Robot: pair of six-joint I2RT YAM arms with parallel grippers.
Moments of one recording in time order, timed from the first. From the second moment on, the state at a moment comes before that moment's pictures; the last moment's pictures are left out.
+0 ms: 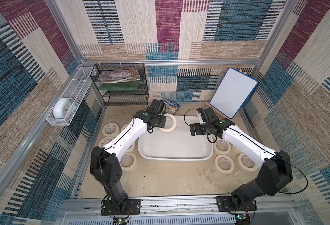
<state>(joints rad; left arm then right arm) -0.42 1.65 1.54 -0.79 -0.15 -0.21 0.51 1.54 1.31 -0.69 0.10 0.27</state>
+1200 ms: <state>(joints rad) 0.31 1.17 0.71 -0.83 -0.36 -0.82 0.53 1.37 1.10 -0.54 -0.14 0.12</state>
